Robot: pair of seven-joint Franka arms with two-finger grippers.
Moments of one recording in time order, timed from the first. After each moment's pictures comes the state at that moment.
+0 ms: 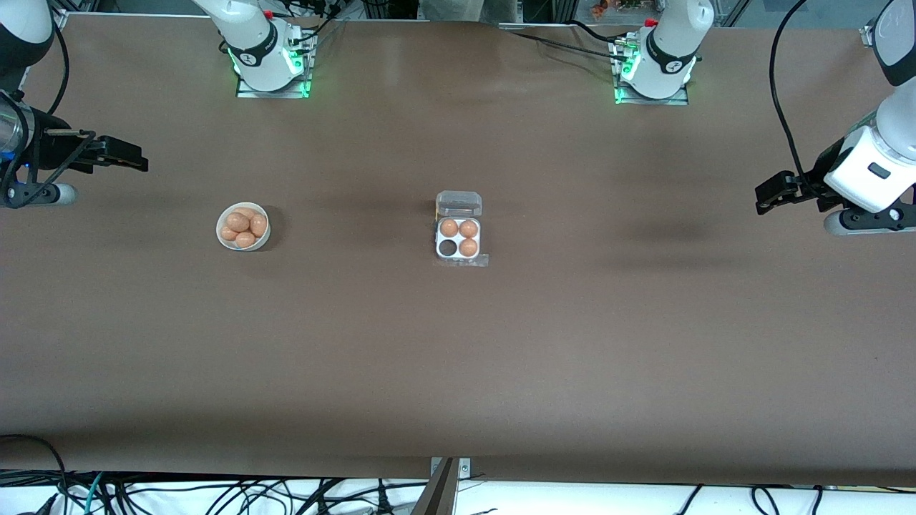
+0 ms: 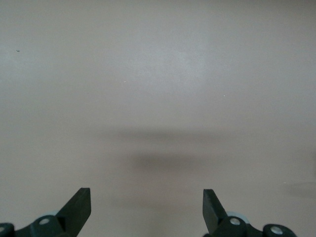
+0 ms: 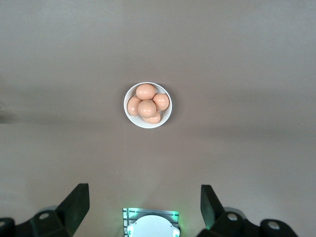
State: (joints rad) left arm -0.03 0.06 0.00 -1.65 0.05 1.67 -0.11; right arm -0.07 0.05 0.02 -1.67 0.03 1.48 -0.08
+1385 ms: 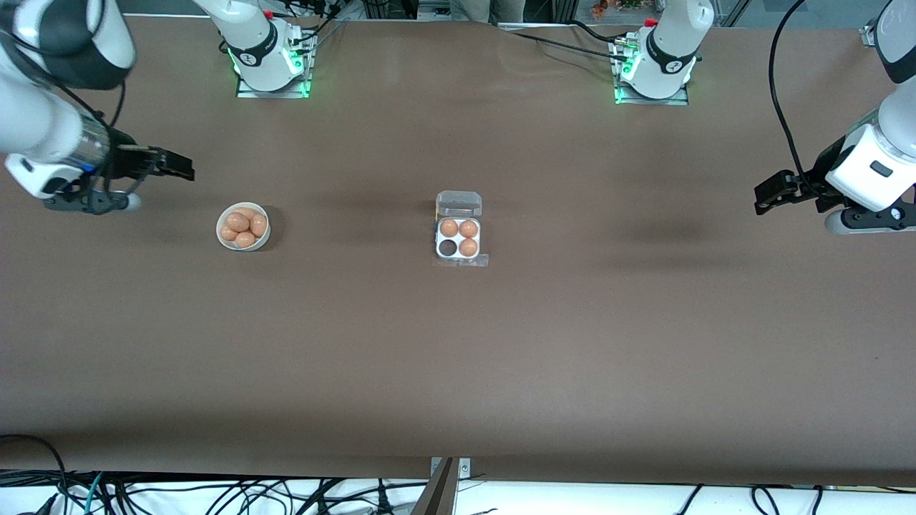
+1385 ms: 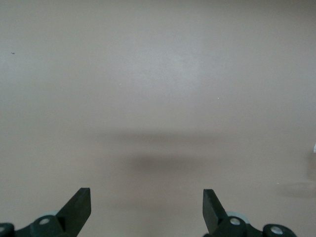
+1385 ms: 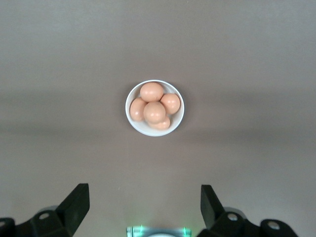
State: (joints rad) left arm -0.03 0.06 0.00 -1.64 0.03 1.67 -0.11; right arm -0.07 -0.04 0.08 -2.05 0.03 1.80 0.00
